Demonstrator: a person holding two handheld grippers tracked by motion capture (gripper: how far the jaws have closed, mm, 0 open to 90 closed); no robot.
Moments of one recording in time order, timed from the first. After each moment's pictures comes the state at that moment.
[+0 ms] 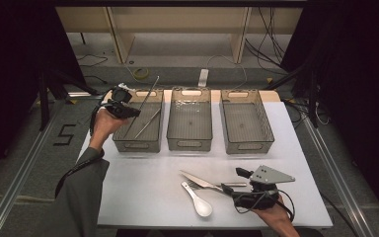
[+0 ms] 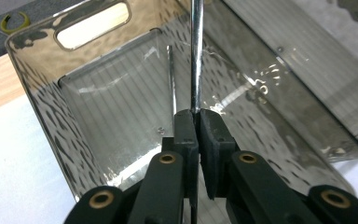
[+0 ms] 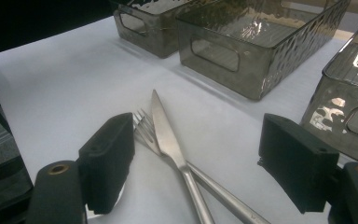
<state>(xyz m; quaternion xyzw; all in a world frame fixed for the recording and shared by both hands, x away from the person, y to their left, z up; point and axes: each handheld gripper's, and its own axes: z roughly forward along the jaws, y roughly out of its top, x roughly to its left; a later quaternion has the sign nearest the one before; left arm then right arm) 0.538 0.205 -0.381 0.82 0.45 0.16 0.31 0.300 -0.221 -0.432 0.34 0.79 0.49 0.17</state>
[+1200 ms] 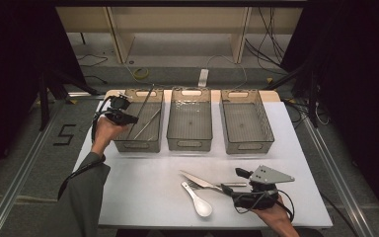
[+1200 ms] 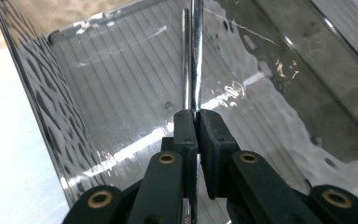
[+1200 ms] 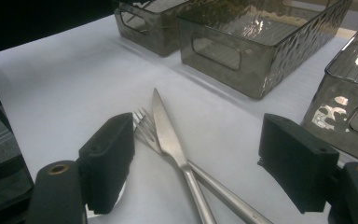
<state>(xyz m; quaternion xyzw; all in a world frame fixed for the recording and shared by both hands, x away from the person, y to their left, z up) 0.543 0.216 -0.415 0.81 0.50 0.13 0.29 0.300 -0.220 -0.432 0.34 0.79 0.48 0.17</state>
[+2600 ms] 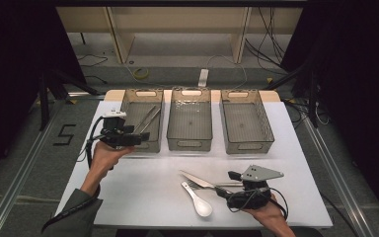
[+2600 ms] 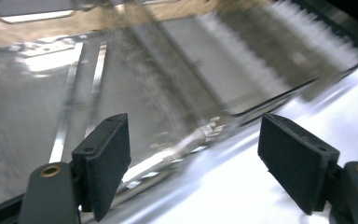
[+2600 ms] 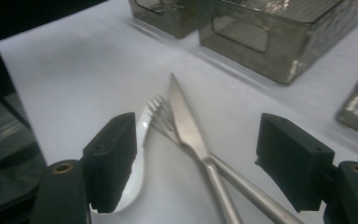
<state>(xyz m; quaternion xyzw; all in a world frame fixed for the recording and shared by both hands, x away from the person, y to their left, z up) 0.432 0.198 -0.393 0.74 0.47 0.11 0.47 0.307 -0.204 -0.437 0.34 0.81 0.47 0.12</state>
